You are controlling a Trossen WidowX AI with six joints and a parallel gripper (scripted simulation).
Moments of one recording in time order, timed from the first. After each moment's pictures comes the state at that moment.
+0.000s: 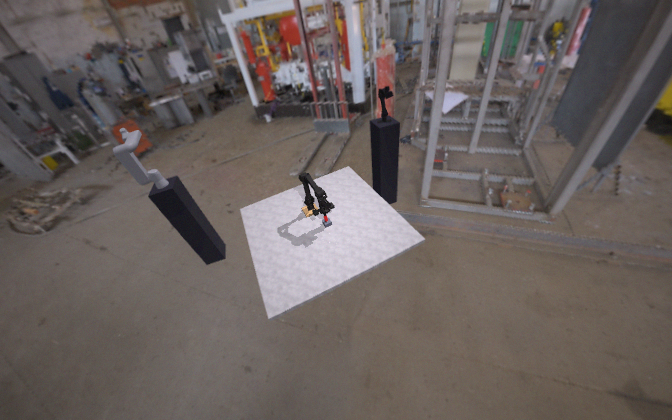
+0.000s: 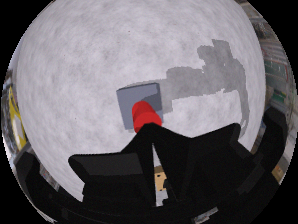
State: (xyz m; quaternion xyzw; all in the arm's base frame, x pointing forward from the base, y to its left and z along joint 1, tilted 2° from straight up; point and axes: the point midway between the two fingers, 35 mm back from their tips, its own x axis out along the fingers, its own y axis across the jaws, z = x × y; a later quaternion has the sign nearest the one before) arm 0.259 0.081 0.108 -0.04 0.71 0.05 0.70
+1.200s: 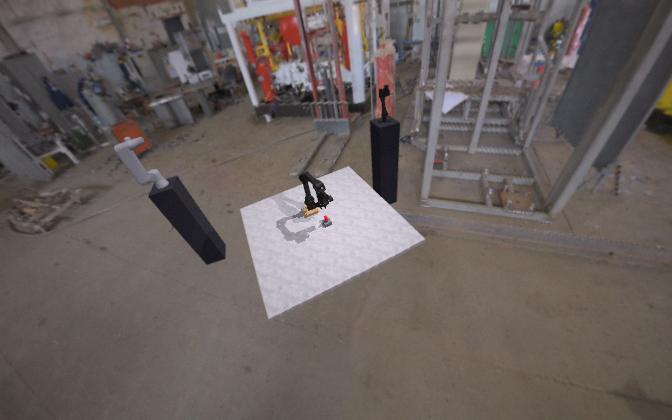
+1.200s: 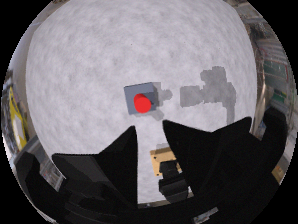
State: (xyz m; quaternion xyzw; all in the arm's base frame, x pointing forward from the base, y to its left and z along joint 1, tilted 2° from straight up) arm 0.261 0.080 0.189 -0.03 0.71 0.05 0.70
